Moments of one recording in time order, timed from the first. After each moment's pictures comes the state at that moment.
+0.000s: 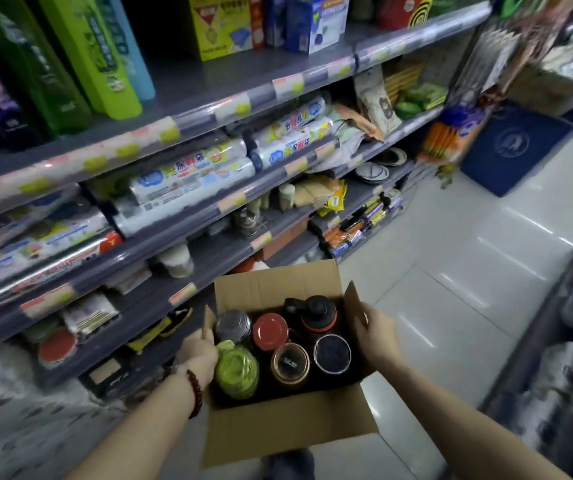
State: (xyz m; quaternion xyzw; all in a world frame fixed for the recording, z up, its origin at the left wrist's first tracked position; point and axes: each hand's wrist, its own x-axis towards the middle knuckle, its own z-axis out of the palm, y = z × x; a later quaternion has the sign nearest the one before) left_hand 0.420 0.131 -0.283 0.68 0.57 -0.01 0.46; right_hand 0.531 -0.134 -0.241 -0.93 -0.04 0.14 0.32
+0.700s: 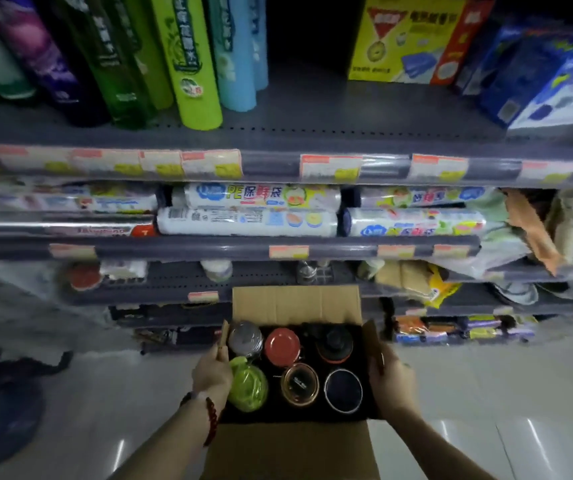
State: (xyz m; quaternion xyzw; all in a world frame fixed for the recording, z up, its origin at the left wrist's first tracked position) left_hand 0.547 0.104 -0.306 0.50 0.73 0.07 0.45; right_hand 0.776 -0.047 -0.269 -0.90 -0.29 0.24 0.19
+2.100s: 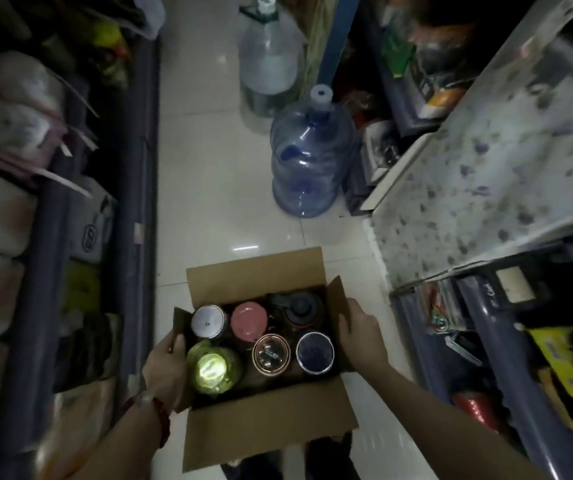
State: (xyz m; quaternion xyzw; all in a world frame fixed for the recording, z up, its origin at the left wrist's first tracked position) left_hand 0.128 -0.116 -0.550 -0.16 0.89 0.34 0.25; right_hand 0.271 0.139 -0.552 -0.40 -0.84 0.36 -0.05
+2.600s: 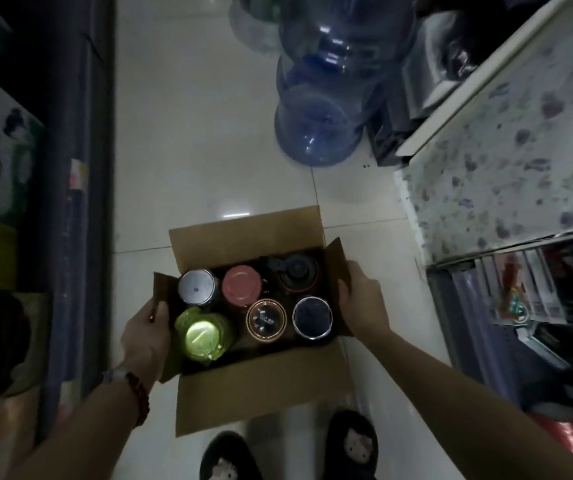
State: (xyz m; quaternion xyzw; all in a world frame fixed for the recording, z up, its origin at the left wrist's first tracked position) left_hand 0.069 -0.121 -0.769 -0.19 0.88 0.36 0.25; right_hand 0.211 0.142 -0.767 -0.40 -0.85 0.34 -0.03
